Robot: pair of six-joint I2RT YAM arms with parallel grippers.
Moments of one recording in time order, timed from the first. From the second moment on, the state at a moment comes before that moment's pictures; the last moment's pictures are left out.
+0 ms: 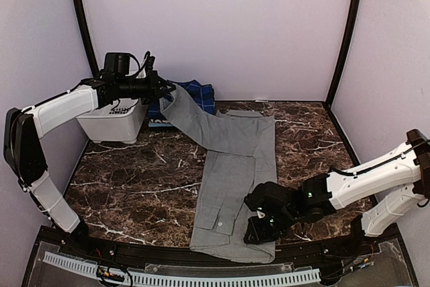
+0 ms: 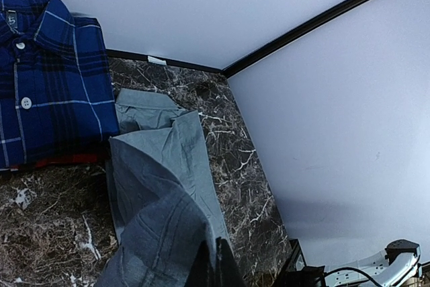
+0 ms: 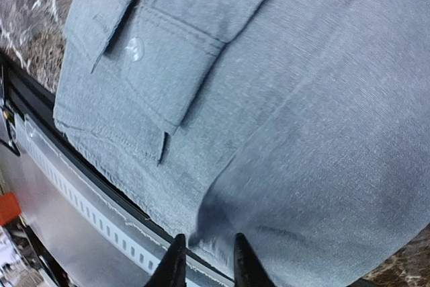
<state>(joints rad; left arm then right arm) -0.34 1.64 1.41 -0.18 0.61 -0.69 1.35 1.43 0.73 -0.39 -0.13 1.07</state>
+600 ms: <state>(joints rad) -0.42 1.63 1.38 -0.17 0.68 -0.63 0.90 1.24 0.81 -0.41 0.01 0.96</state>
